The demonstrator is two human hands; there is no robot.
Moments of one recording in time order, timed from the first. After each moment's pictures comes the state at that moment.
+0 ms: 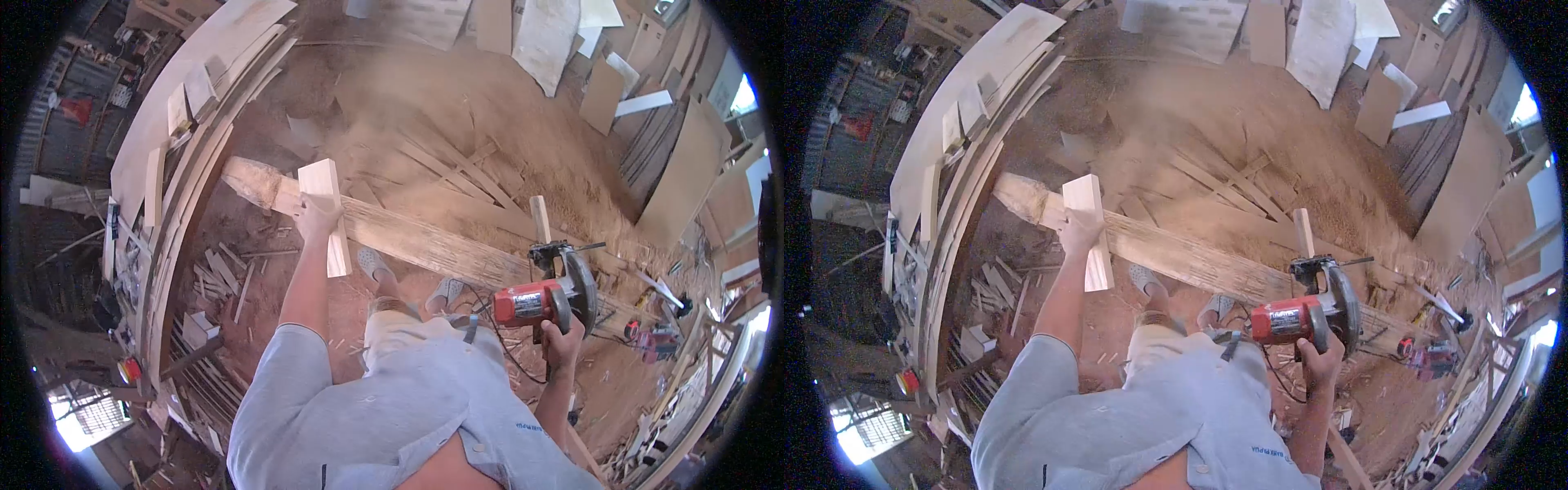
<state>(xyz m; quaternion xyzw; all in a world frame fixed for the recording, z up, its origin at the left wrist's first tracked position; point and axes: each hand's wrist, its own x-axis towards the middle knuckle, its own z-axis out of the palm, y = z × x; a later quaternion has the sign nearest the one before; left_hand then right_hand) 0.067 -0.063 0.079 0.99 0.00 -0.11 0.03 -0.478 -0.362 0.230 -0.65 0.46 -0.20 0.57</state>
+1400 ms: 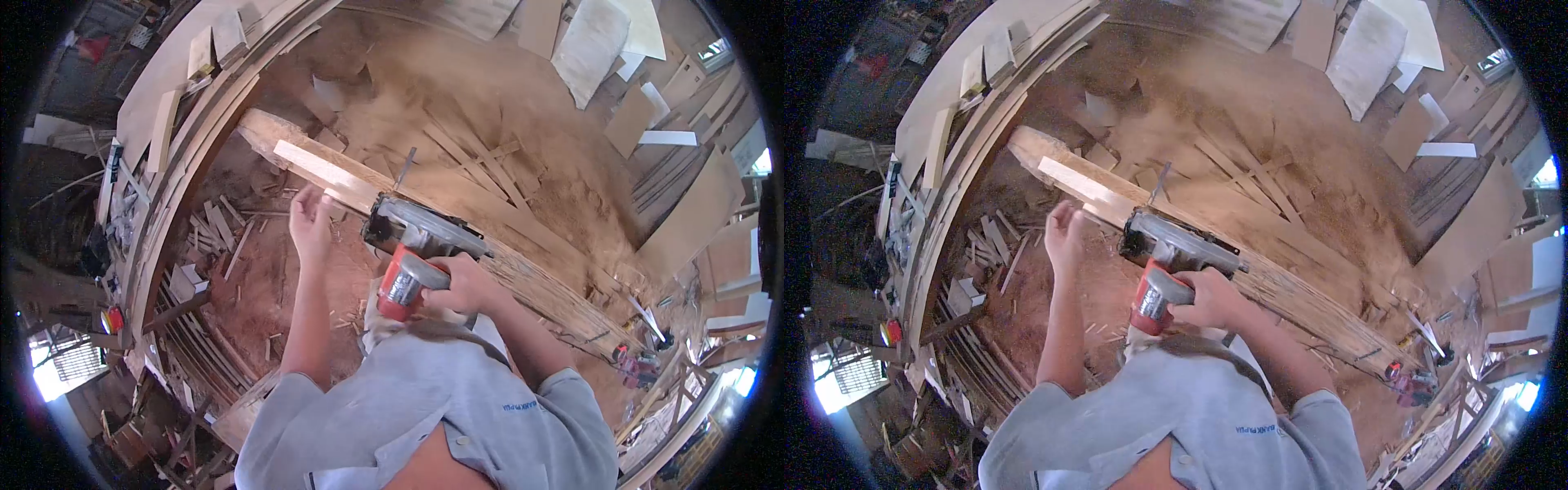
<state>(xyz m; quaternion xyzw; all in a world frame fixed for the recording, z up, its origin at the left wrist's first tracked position) -0.018 -0.004 0.180 0.77 0.03 0.01 0.64 -0.210 -0.283 0.261 -0.80 0.03 0.20 0.57</state>
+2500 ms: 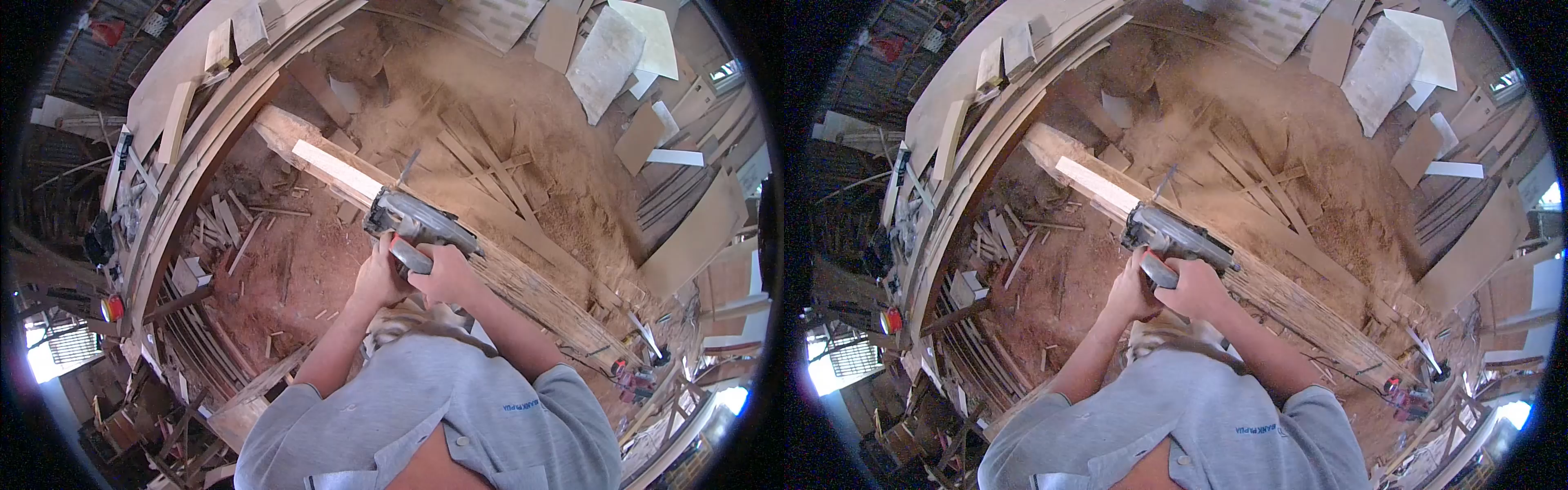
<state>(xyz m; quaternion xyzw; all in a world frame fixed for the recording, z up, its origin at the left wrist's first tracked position) -0.106 -0.040 0.208 0.90 -0.17 -0.26 0.32 -0.154 -0.233 0.247 -0.82 0.09 0.20 0.53</state>
